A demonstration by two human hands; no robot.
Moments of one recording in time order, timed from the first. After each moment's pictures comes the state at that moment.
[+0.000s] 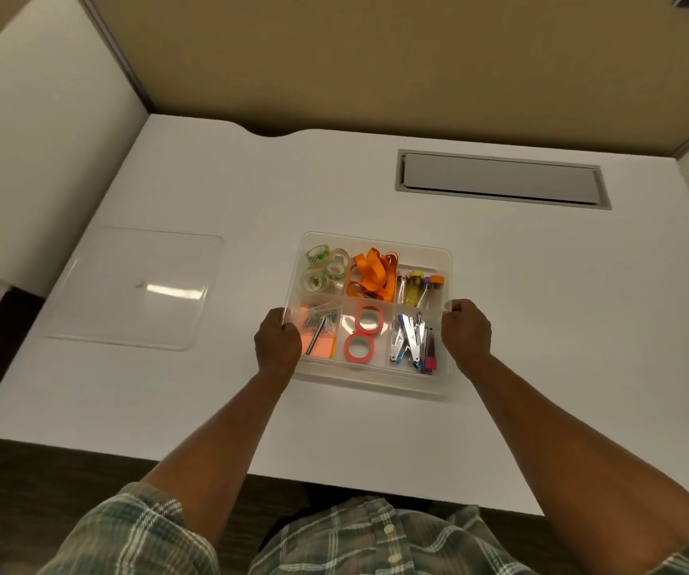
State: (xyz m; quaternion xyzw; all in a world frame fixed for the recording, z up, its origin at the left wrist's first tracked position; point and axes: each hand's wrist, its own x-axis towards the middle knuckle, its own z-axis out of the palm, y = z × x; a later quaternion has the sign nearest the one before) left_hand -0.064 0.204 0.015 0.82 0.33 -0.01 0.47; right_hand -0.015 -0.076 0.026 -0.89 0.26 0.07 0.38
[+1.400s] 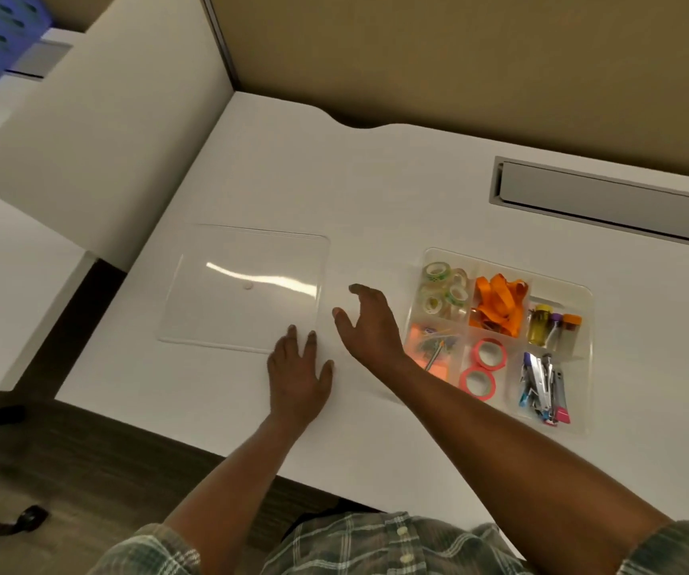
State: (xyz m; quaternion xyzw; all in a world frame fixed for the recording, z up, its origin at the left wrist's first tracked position) left_hand -0.120 0.304 -0.031 0.97 0.16 -0.07 0.14; right_hand -0.018 0.184 0.046 -0.90 -0.08 0.15 0.41
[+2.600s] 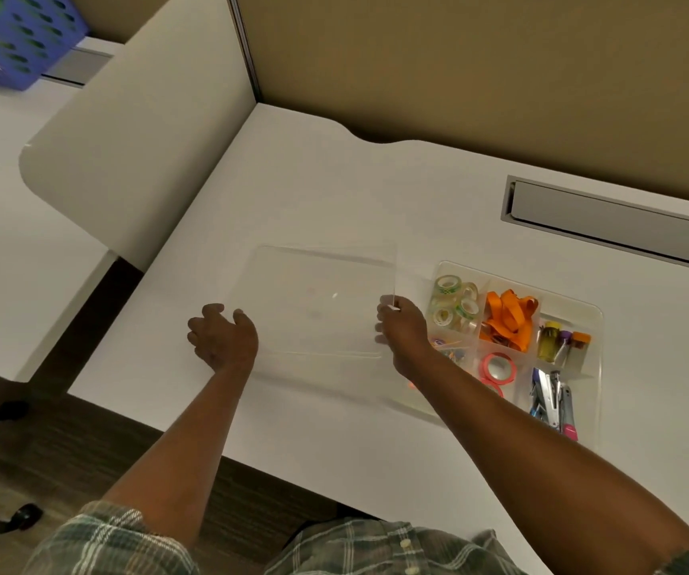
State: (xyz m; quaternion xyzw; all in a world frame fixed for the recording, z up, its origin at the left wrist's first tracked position) left_hand -0.075 0.414 0.013 0.79 0.54 0.10 0.28; right_hand 0.006 0.178 0.052 -0.71 0.23 0.25 0.61
